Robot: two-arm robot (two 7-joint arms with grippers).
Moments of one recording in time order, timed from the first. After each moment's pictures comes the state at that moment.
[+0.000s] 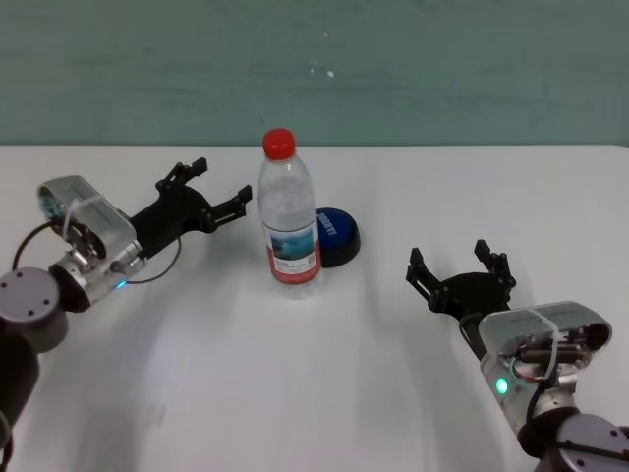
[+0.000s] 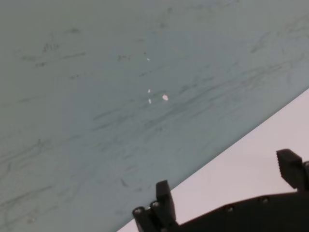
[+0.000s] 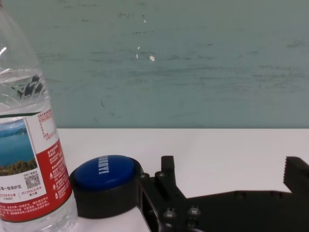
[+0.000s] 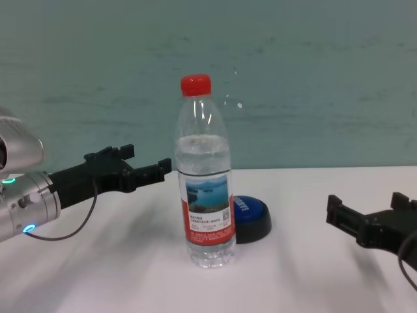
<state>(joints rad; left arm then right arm) -0.65 0.26 0.32 -0.64 -0.13 -0.54 -0.59 -0.06 0.16 -0.26 -1.64 0.19 -0.04 -0.06</state>
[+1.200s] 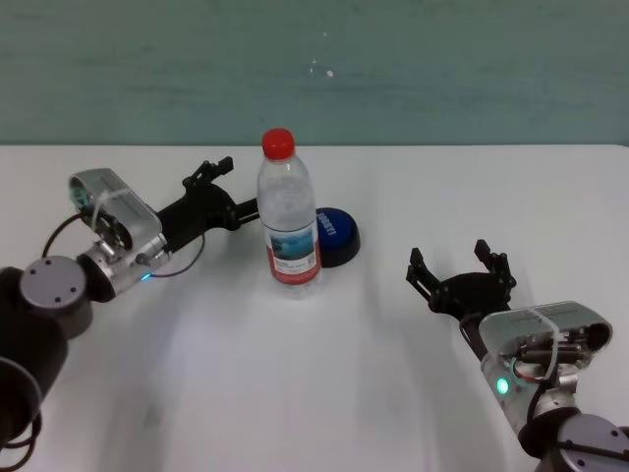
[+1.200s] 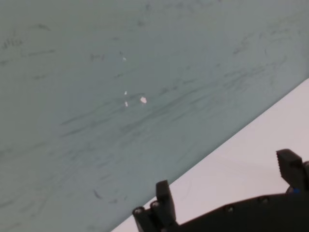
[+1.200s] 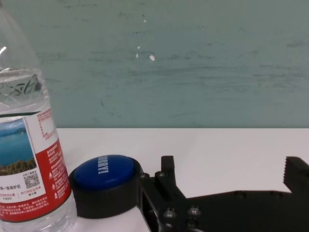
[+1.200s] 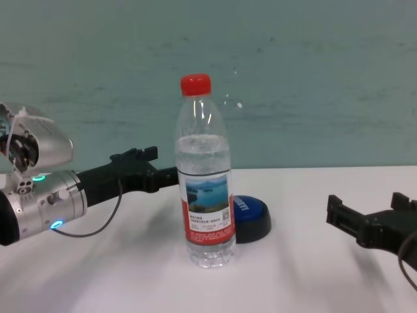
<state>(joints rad) -0.77 0.18 0.33 -0.44 -0.10 -0.61 -0.63 -0.06 0.16 -0.26 -1.64 0.19 -0.04 -0.06</state>
